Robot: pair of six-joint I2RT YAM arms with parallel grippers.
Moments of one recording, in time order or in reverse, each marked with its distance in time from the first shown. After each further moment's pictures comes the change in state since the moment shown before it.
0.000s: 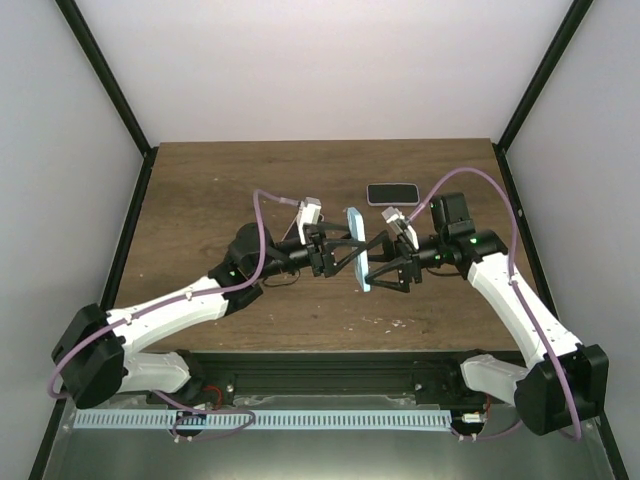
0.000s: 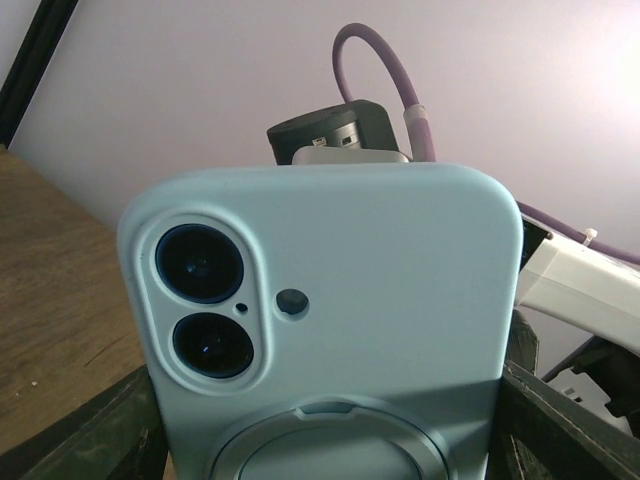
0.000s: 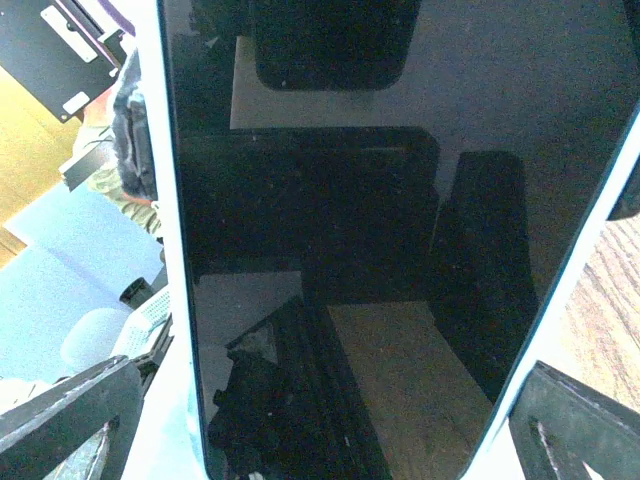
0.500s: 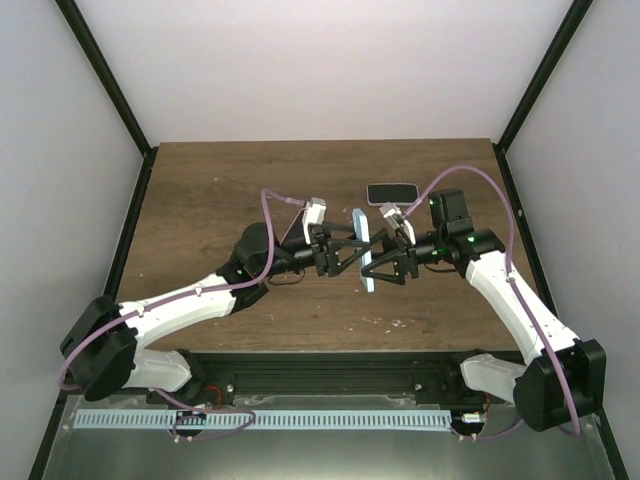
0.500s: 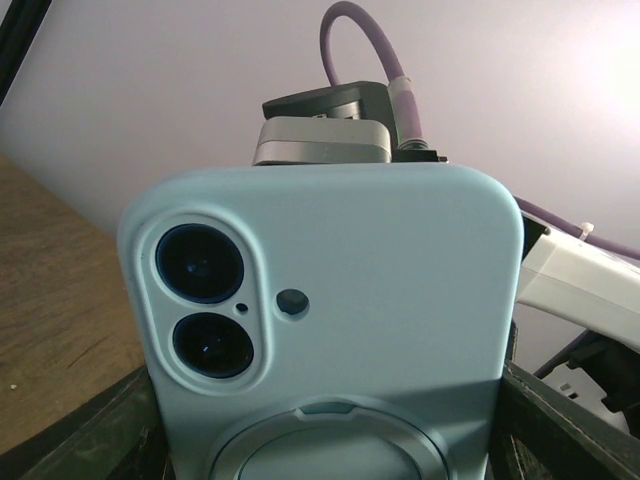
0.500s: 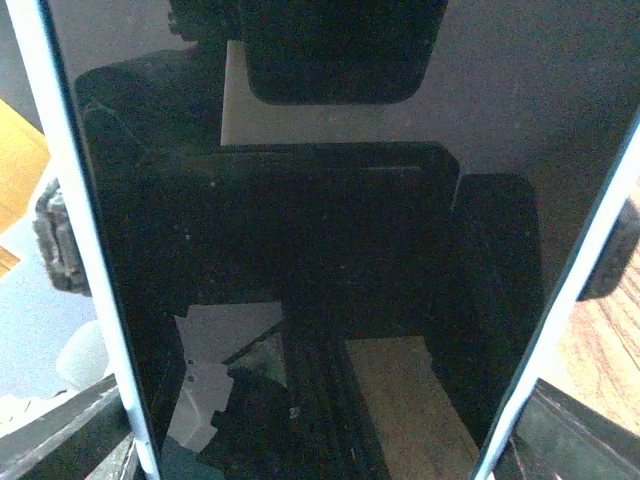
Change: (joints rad) left arm 0.000 0.061 0.000 0.078 0.027 -0.033; right arm 0.002 0.019 0.000 0.089 0.025 0.104
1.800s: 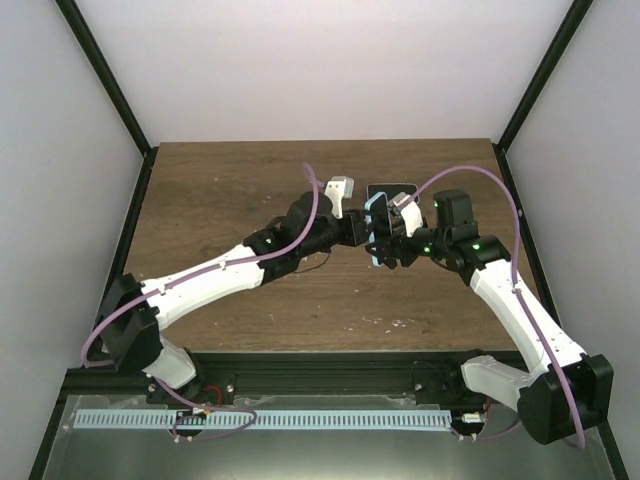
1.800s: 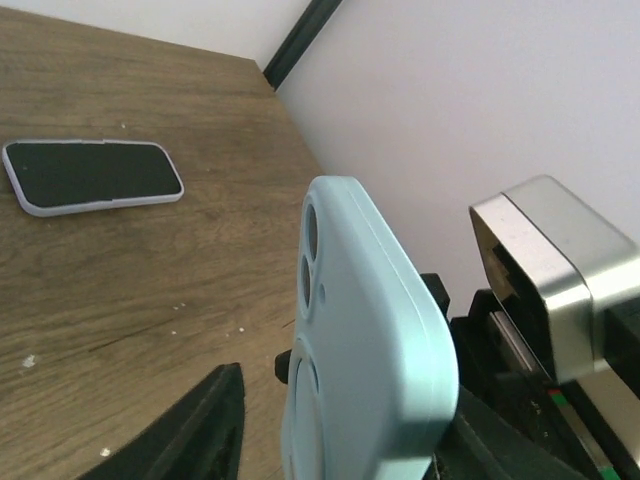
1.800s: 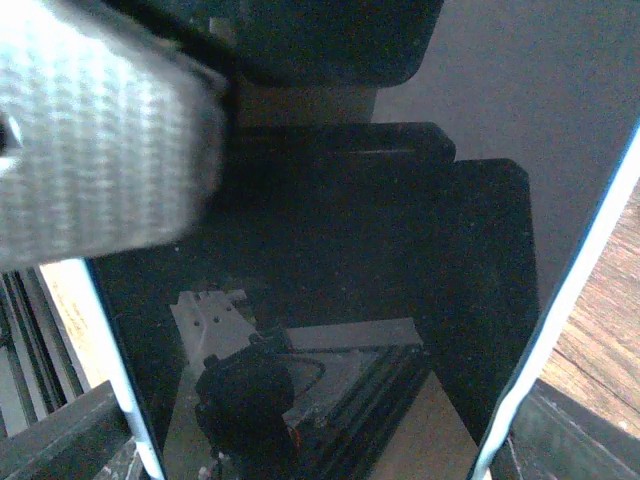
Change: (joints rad) left arm -0.061 0.201 0.426 -0.675 -0.467 0.043; right arm 0.008 -0.066 -0.022 0.073 0.809 0.063
